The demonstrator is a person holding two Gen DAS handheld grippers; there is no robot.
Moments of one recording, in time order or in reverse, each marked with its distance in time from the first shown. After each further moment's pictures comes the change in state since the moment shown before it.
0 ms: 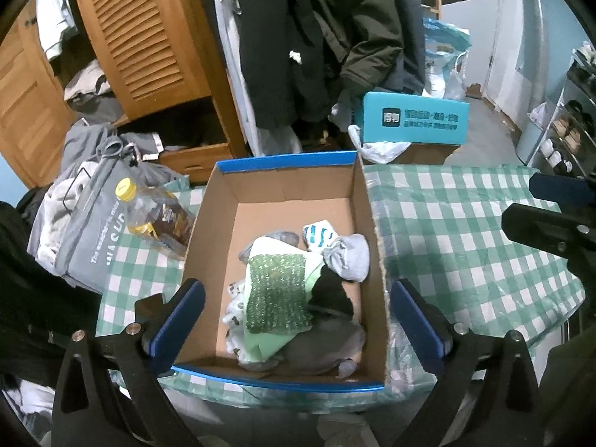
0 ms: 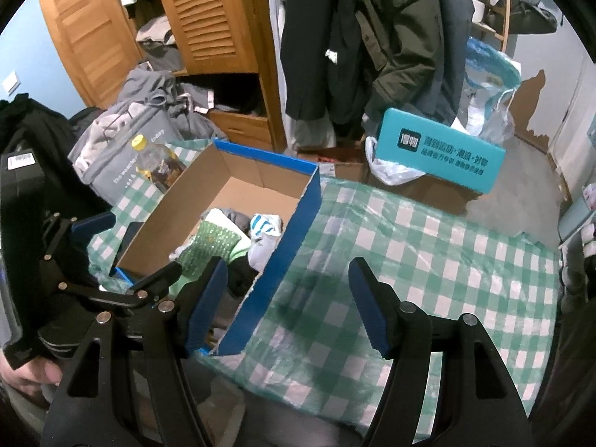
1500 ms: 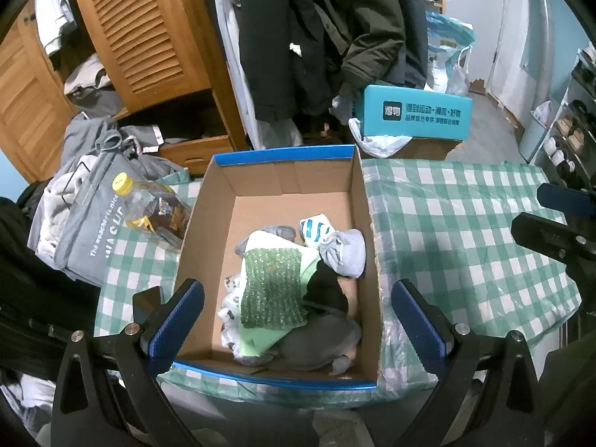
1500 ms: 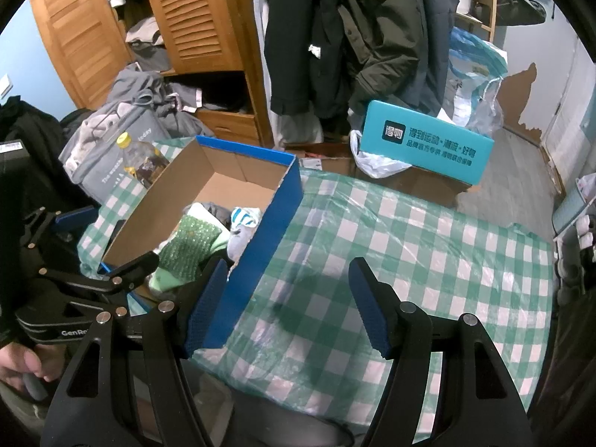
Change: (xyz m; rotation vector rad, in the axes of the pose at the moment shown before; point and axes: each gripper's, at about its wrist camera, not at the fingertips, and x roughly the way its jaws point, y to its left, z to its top) left arm 0.004 -0.007 0.000 -0.017 0.036 0.012; right arm 0.002 -0.024 -0.012 0.023 0.006 -0.019
